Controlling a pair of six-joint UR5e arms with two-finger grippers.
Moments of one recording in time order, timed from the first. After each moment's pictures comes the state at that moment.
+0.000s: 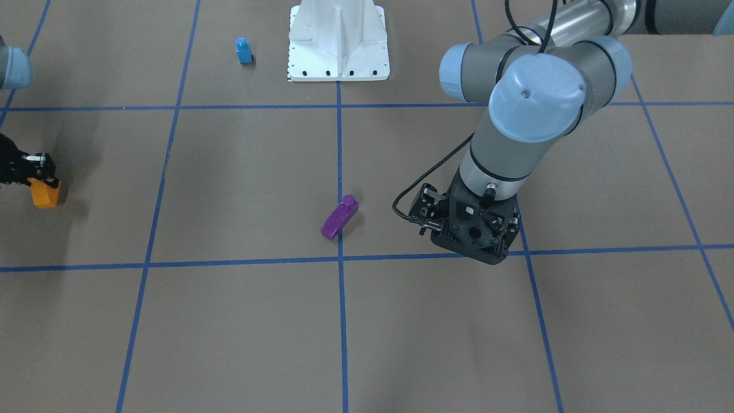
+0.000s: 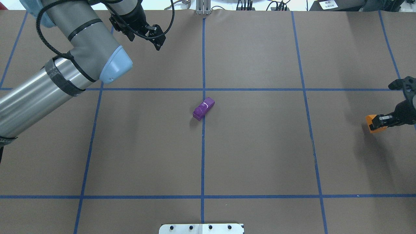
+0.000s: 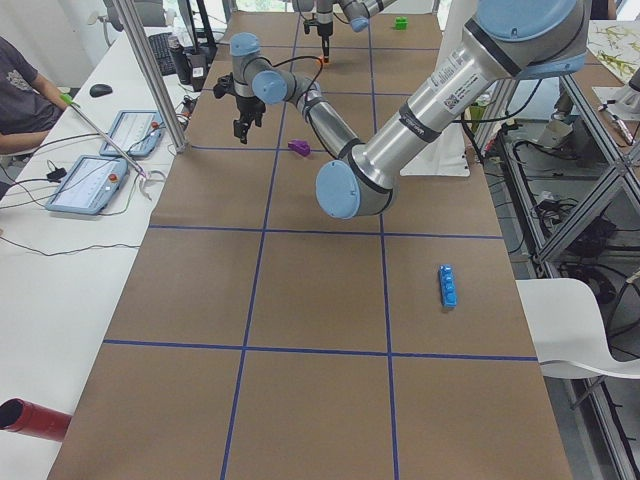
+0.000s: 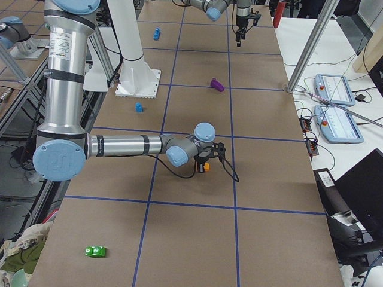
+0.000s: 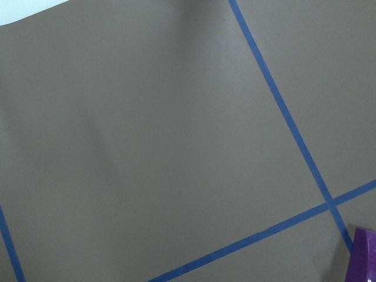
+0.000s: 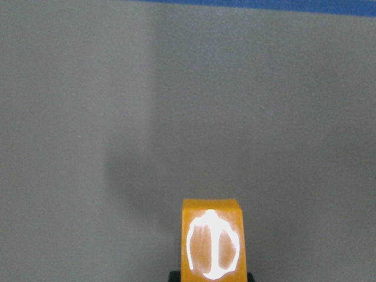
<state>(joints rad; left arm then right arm) -0.92 -2.43 -1.48 -1.53 -2.12 -0.53 1.05 -1.69 1.67 -1.05 2.29 0.64</state>
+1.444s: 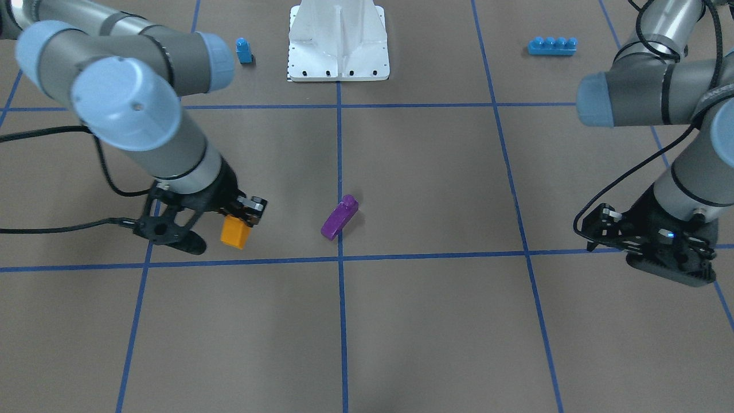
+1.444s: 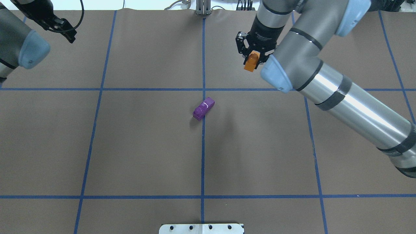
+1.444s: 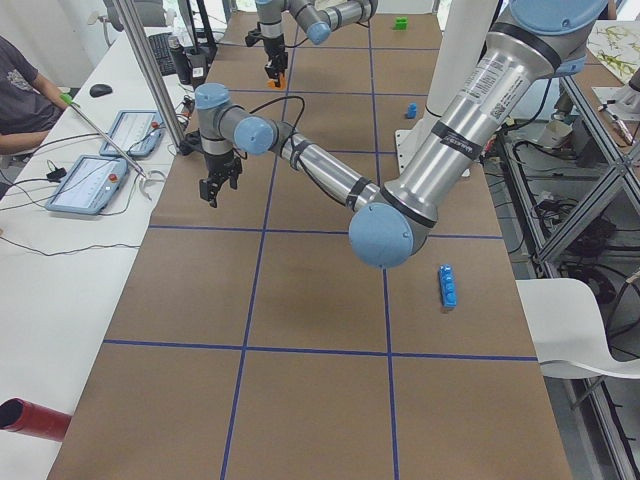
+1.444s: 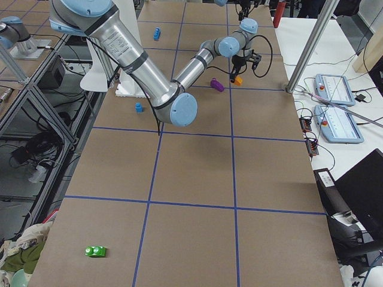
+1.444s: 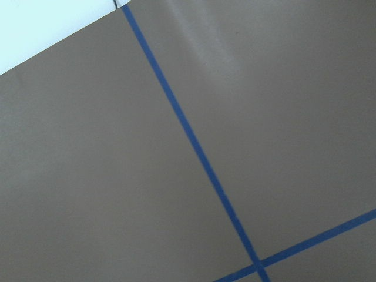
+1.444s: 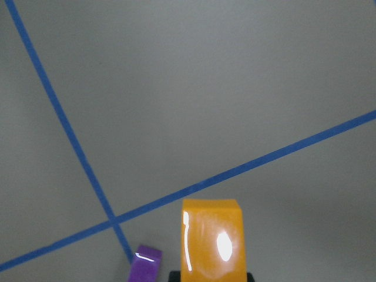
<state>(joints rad) -1.16 -2.13 -1.53 -1.50 -2.13 -0.15 0.85 -0.70 1.47 -1.70 2.20 1.38</state>
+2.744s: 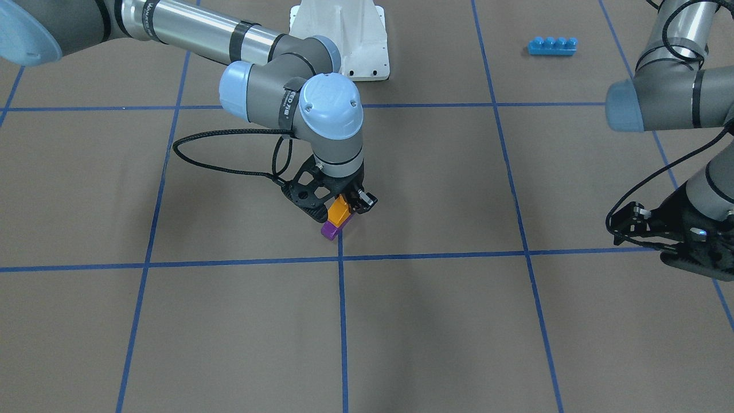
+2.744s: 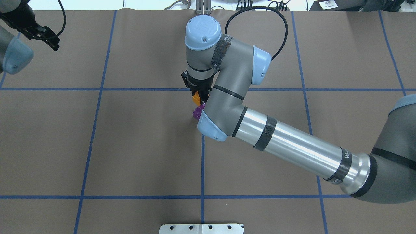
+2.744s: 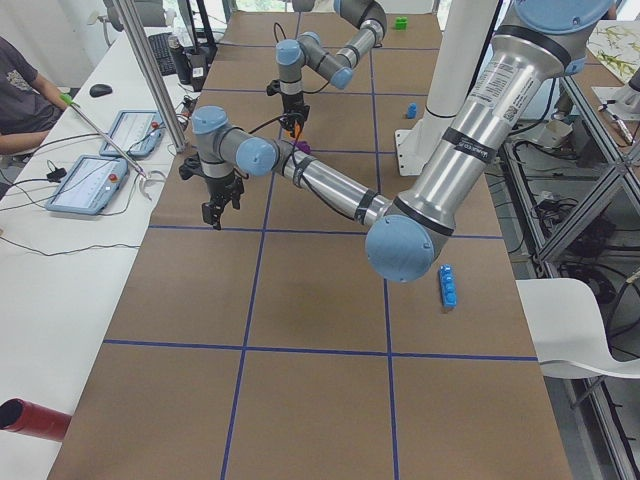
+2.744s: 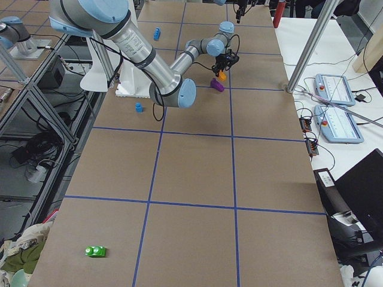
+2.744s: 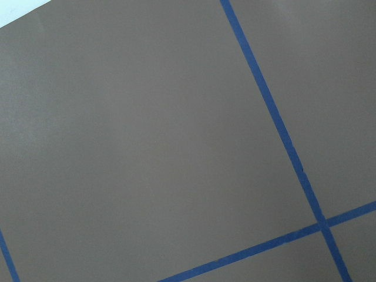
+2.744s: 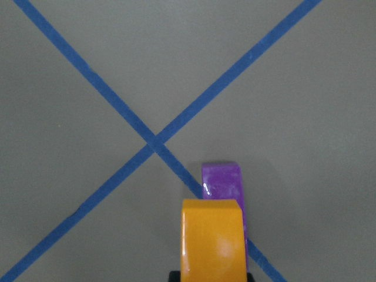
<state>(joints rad) -1.18 -2.08 -1.52 -1.51 -2.15 -0.14 0.61 -0.58 1.28 -1.55 2.03 1.90</state>
